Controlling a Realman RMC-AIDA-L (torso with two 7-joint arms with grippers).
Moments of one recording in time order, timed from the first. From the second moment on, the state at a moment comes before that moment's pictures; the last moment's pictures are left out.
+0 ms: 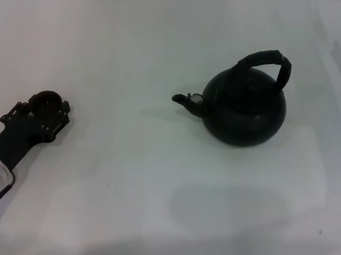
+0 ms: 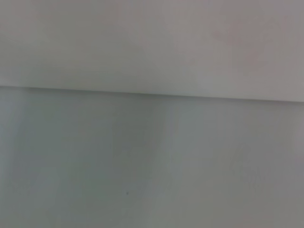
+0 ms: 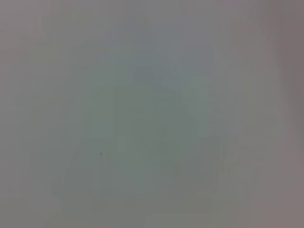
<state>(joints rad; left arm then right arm) -0.37 -2.09 0.95 -0.14 -2.30 -1.18 2.73 0.46 2.03 -1.53 -0.12 0.09 -0.97 0.46</state>
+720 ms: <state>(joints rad) -0.48 -2.10 0.95 -0.21 -2.04 -1.23 2.72 0.47 2.03 -1.53 -0.13 0.09 -0.97 0.46</state>
